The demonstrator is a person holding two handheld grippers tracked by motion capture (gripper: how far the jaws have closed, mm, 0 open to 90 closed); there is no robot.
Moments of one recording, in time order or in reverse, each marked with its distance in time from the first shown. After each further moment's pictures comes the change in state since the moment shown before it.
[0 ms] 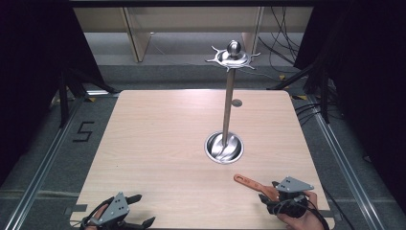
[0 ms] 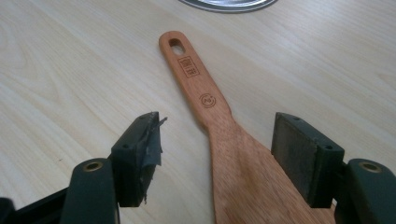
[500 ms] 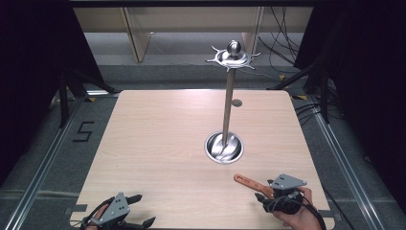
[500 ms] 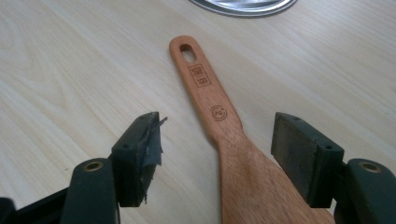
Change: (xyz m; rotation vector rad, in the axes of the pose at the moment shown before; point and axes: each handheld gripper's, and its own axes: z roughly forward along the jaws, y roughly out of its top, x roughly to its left) left arm 0.002 0.000 0.001 0.004 0.001 0.020; right arm 0.005 0.013 0.007 0.040 0.024 -0.027
